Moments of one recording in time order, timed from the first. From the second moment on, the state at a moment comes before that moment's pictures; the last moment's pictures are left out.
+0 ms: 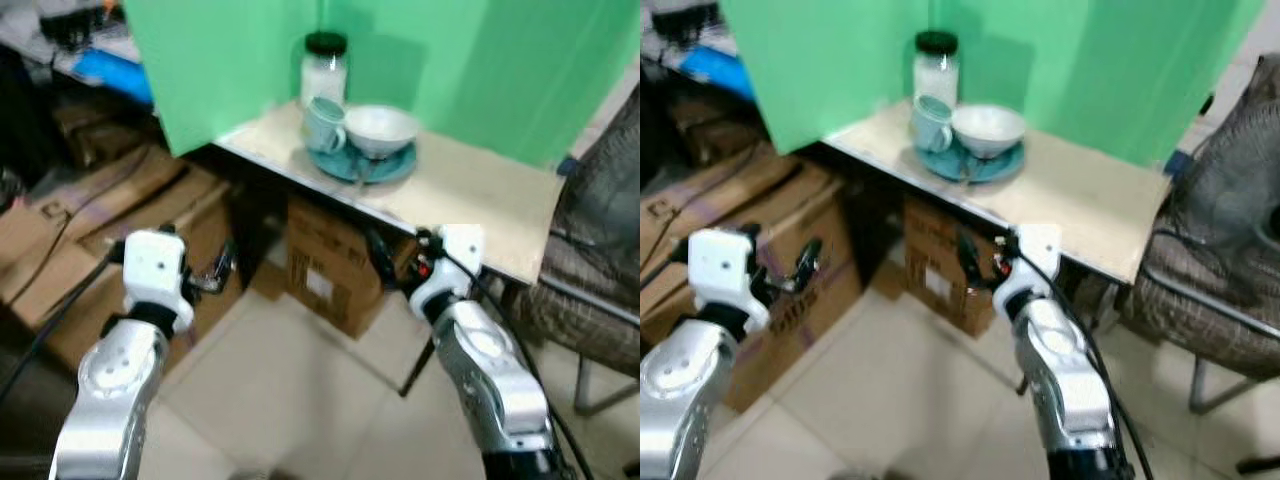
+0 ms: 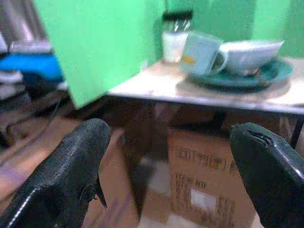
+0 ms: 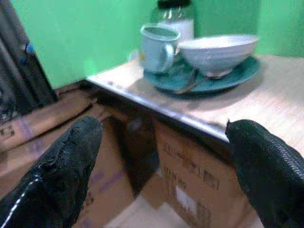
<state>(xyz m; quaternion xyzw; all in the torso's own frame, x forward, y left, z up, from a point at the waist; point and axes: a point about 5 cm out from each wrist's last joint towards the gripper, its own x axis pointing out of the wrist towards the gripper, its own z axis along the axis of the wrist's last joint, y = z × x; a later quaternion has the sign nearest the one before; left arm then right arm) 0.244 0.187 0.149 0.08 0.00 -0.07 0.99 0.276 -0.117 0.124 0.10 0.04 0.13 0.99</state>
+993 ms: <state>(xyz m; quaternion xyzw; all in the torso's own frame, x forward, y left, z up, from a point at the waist) 0.253 0.166 0.153 0.09 -0.02 -0.14 0.99 0.284 -0.130 0.121 0.08 0.04 0.10 0.99</state>
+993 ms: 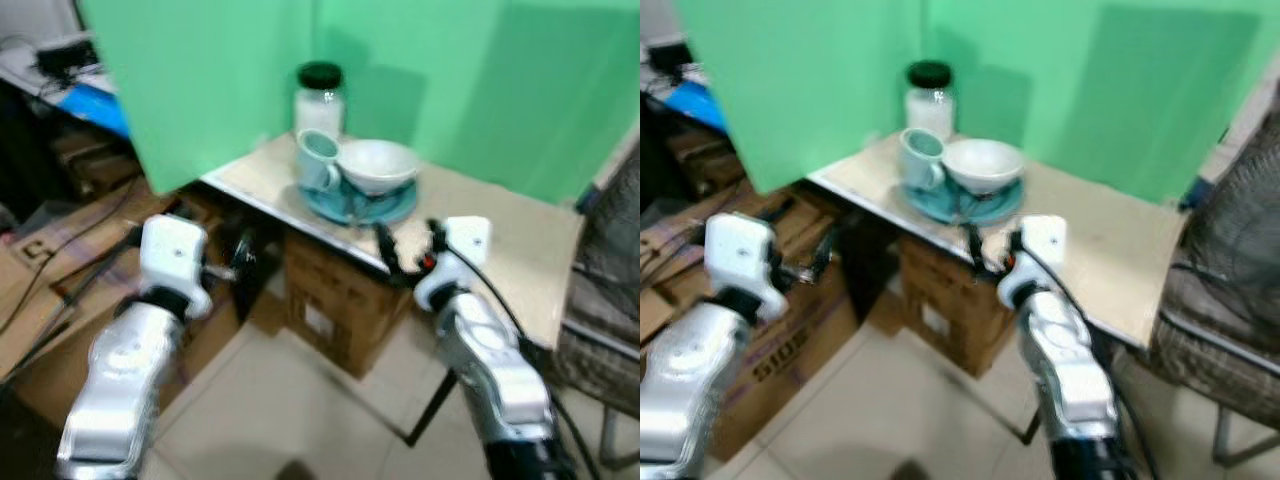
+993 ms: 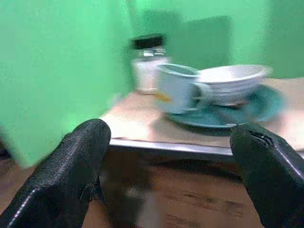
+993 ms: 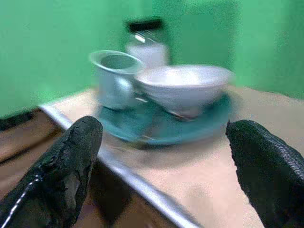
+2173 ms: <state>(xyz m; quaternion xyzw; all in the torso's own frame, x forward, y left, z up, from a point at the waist) 0.251 0.168 0.152 0.11 0.00 -0.20 0.97 0.289 -0.114 0.129 0.12 0.03 0.15 0.98</state>
